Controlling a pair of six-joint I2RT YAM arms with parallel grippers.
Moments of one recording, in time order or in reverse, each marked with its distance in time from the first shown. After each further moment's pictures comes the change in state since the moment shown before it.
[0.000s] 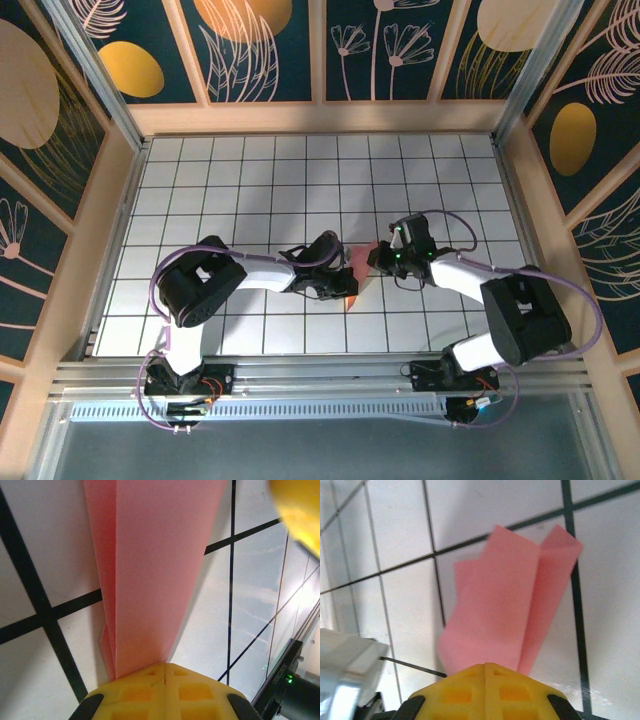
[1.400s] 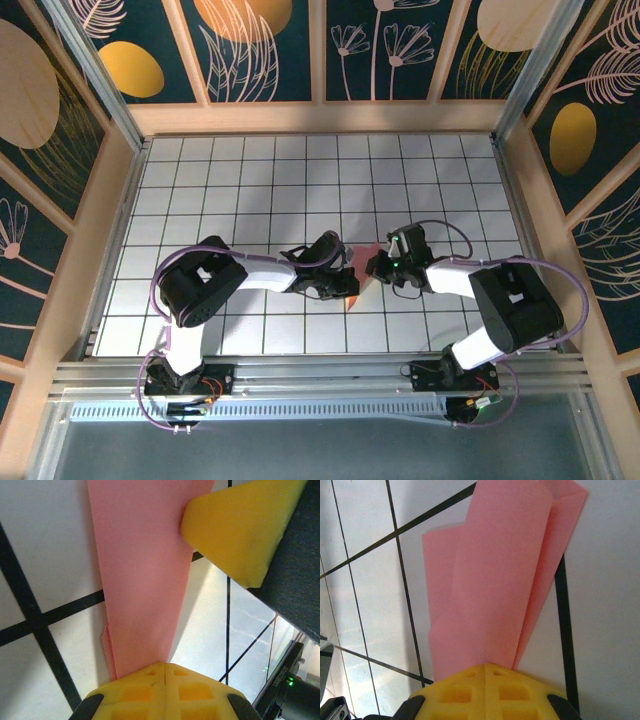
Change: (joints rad) left arm -0.006 0.005 0.008 0.000 -0.012 0.000; right arm 0.008 0.097 -0.080 0.143 -0.008 0.013
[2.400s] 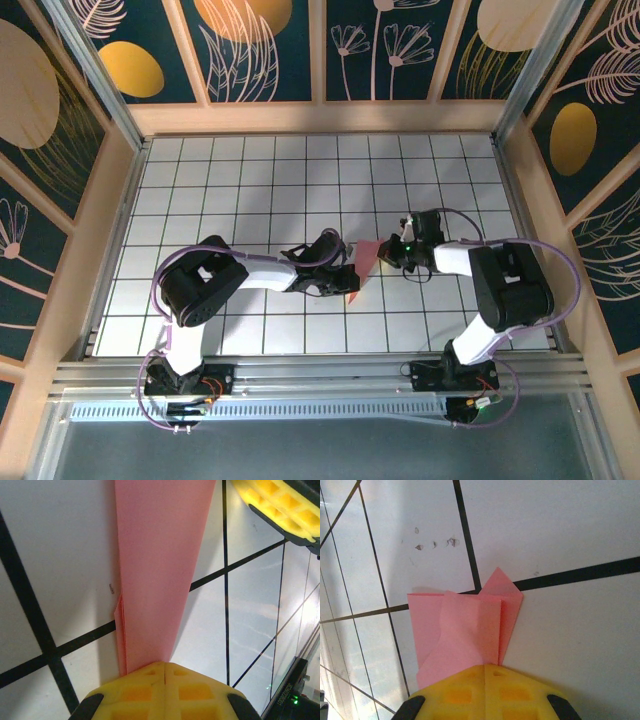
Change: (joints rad) left arm 0.000 0.006 0.006 0.026 -0.056 0.000; right arm -0.176 0.122 0.127 -0.050 -0.091 -0.082
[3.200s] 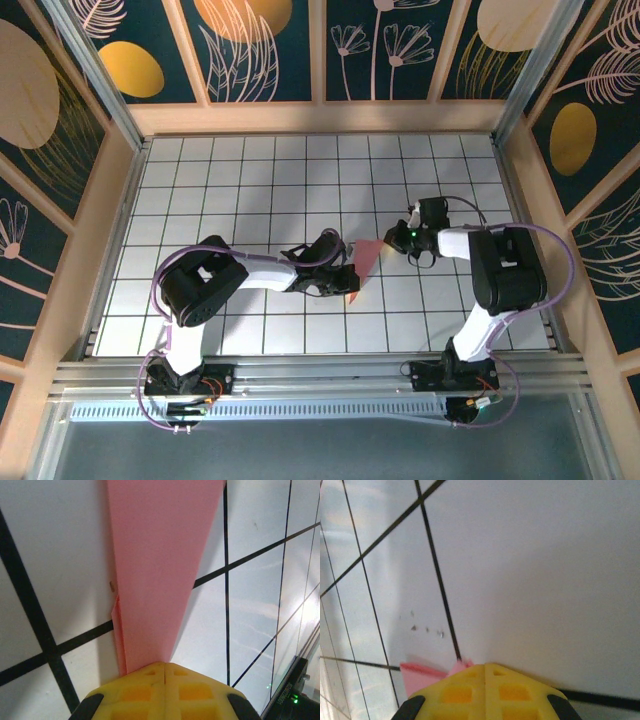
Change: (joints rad) left arm 0.000 0.000 0.000 -0.005 0.005 0.000; right arm -0.087 0.113 0.143 -0.033 0.001 -0.043
